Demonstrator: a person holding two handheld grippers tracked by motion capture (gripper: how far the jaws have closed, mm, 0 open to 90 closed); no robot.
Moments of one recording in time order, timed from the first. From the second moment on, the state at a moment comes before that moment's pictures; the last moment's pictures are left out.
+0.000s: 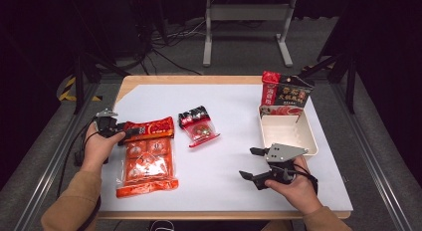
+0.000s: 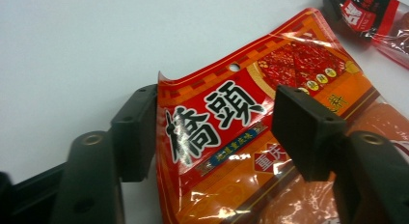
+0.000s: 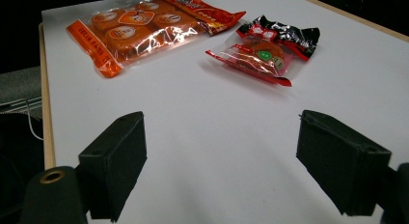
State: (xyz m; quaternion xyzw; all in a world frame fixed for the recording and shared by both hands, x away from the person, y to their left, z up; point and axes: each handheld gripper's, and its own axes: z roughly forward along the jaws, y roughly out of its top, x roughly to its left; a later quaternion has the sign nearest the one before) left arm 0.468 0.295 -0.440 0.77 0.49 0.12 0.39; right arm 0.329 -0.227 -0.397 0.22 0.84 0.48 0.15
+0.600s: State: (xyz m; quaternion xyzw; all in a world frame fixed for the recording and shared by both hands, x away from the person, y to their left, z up) left arm 0.476 0.305 -0.453 0.75 0.53 0.09 0.39; right arm 0.329 -0.225 -0.399 0.21 0.84 0.48 0.15
